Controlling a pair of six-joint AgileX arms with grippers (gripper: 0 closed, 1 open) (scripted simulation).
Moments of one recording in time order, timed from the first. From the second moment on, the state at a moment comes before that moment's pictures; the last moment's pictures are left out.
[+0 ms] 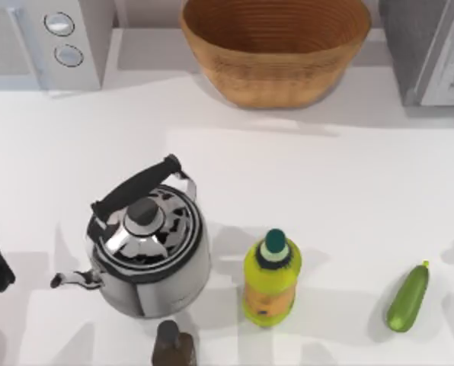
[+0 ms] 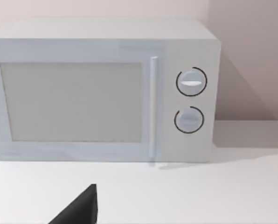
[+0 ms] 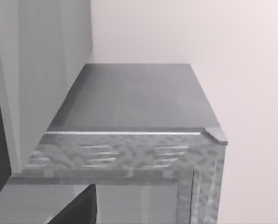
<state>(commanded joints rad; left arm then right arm) 0.00 0.00 0.00 0.00 0.00 0.00 -1.04 1.34 1.74 -0.39 -1.03 0.02</state>
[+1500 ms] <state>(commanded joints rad) 0.00 0.00 0.00 0.00 0.00 0.00 0.25 1.32 1.75 -0.44 0.20 0.07</state>
